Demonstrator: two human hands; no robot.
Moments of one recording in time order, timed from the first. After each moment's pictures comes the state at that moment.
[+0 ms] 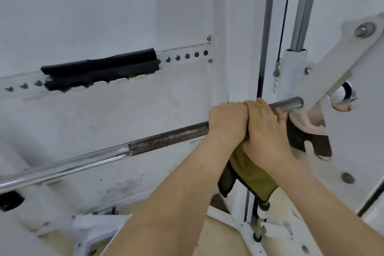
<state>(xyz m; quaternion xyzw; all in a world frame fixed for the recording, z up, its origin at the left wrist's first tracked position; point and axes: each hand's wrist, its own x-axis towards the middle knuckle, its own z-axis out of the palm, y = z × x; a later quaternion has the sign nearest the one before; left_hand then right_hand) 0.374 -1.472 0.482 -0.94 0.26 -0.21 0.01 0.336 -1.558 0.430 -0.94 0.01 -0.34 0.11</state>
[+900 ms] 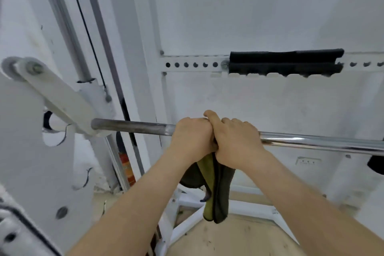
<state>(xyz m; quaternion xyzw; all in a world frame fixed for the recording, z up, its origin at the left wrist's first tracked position) 0.280 -0.926 0.473 -0.97 0.04 -0.22 0.09 0.292 -1.047 0.479 -0.93 -0.32 -0.19 0.03</state>
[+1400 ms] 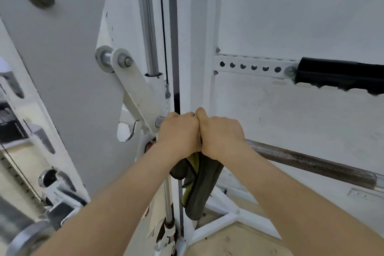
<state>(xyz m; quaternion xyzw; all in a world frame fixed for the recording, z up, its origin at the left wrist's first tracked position) 0.249 -0.746 0.479 -0.97 -0.10 -0.20 0.08 0.296 -0.846 0.489 -0.90 -0.40 -0.17 0.01</state>
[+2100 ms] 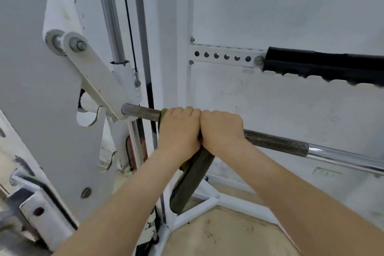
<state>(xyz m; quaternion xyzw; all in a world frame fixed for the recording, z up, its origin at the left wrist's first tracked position) 0.259 -0.825 0.450 -0.94 -0.07 -0.32 0.05 0.289 -0.929 0.490 -0.92 -0.34 -0.18 -0.01</state>
